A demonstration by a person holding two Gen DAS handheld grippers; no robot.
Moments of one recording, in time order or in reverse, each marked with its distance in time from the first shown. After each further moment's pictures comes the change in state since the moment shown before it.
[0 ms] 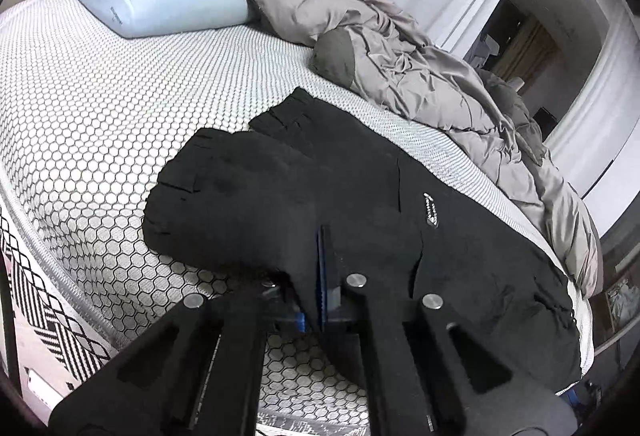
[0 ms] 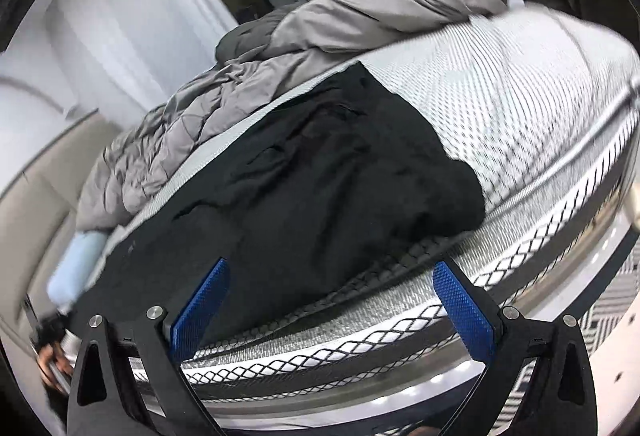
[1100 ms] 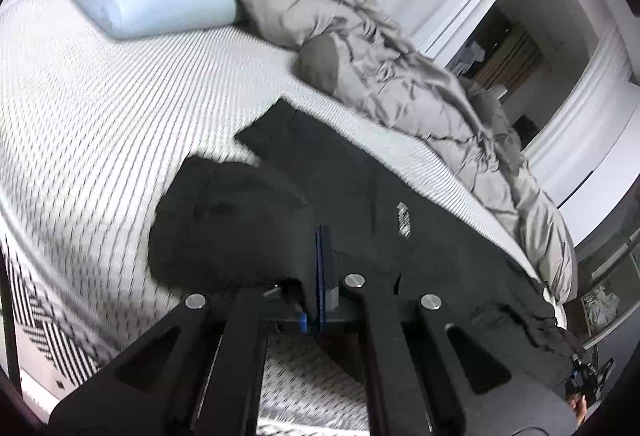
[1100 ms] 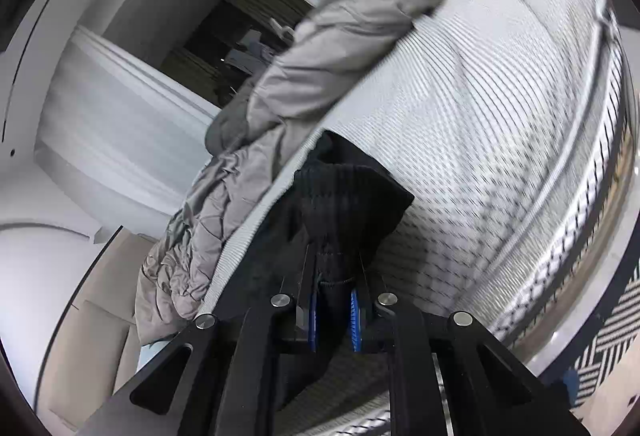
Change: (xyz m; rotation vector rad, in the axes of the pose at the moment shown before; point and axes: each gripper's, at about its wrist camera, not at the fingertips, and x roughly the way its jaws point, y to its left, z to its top) left arm -0.021 -0.005 0.028 -0.020 -0.002 -0.090; right arm -0.018 -0.039 0.086 0.338 -0.150 0.135
